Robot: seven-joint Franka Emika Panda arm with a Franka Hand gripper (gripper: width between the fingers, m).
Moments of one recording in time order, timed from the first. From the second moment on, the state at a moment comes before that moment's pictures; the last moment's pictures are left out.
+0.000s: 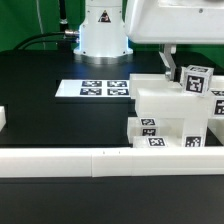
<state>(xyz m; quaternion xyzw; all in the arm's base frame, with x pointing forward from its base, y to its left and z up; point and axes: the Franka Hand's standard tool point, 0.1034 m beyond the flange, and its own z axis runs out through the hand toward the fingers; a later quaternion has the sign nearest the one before) 0.652 0.076 0.116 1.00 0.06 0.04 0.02</state>
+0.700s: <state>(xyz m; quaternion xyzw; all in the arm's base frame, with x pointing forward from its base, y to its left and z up) 0.649 0.072 0.113 0.95 0.31 0.03 0.03</state>
